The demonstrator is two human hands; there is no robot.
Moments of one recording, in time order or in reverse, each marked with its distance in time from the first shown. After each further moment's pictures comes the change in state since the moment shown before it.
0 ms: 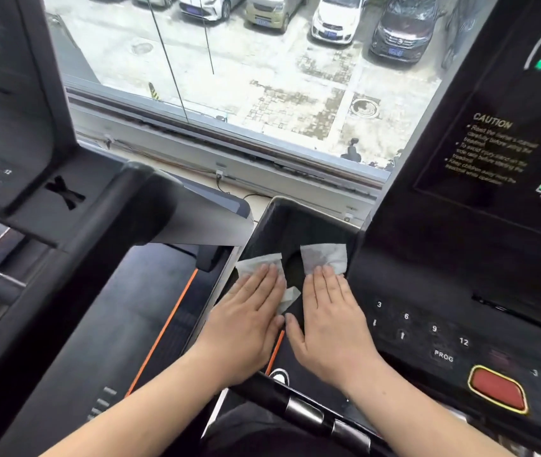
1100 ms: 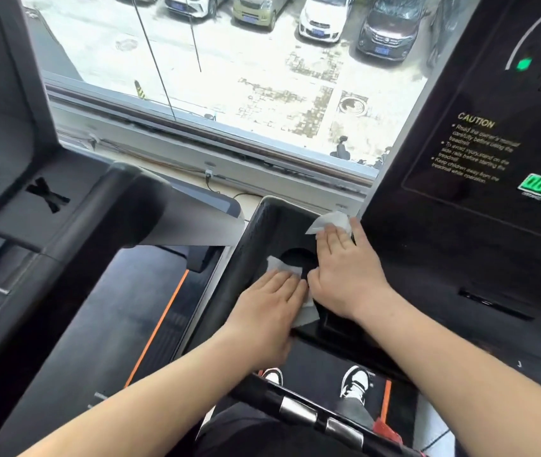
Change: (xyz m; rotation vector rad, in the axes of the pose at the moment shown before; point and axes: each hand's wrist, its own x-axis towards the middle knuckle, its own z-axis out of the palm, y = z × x) left_hand 0.041 0.031 -0.012 0.113 -0.173 0.185; right_hand 0.058 0.048 -0.060 -0.359 -0.163 0.072
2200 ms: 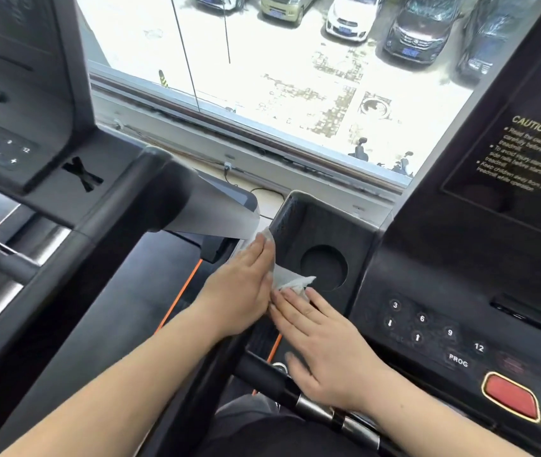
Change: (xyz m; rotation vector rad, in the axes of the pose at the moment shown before) left_hand -0.035 -0.059 -0.016 -0.428 0.075 -0.353; right_hand -0.070 -0.073 0.051 0.346 0.304 -0.572
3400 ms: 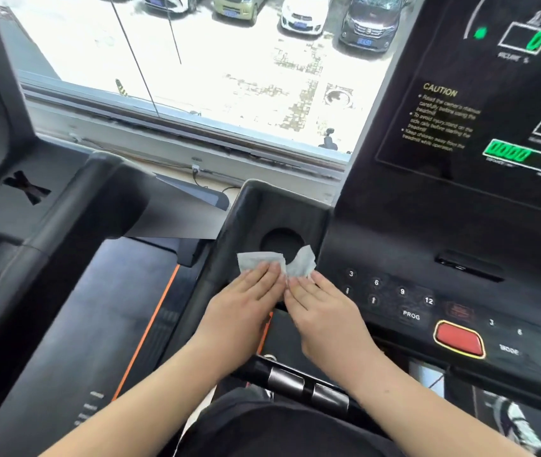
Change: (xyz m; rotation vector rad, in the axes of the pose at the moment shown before) left_hand -0.023 0.034 0.062 0.208 0.163 0.383; right_hand -0.031 0.015 0.004 -0.151 0.298 0.216
